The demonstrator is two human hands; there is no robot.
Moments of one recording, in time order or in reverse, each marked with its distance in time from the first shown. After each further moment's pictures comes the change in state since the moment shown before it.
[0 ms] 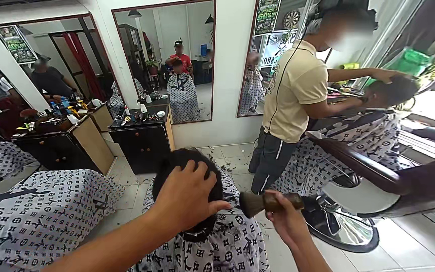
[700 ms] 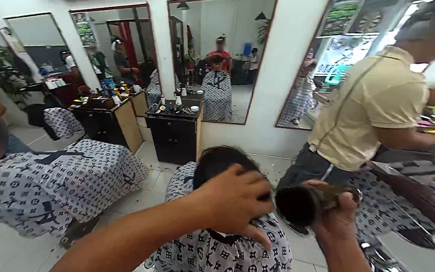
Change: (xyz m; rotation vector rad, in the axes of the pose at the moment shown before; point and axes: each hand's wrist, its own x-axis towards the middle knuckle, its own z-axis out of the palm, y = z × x) left_hand -0.025 -0.014 0.009 -0.149 0.172 0.395; right_hand 0.051 -0.029 0.076 0.040 -0.593 -0.106
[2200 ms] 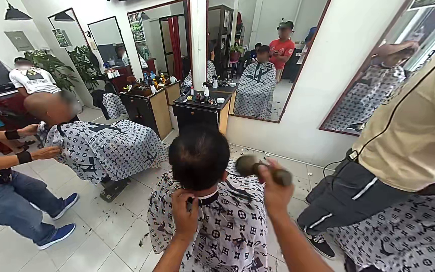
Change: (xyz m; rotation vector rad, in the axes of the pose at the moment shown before) left_hand -0.020 0.127 0.247 -0.088 1.153 -1.182; right_hand 0.000 0.055 -0.036 -0.427 0.180 -0.216
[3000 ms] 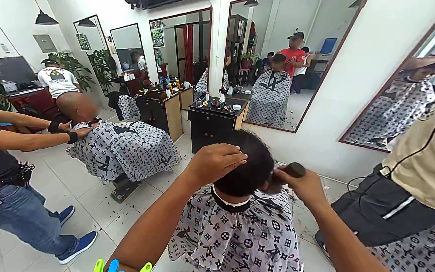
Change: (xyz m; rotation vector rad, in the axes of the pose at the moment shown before) left_hand 0.215 0.082 -0.074 -0.018 -0.503 0.894; right_hand 0.036 -0.026 0.021 -0.336 -0.331 0.274
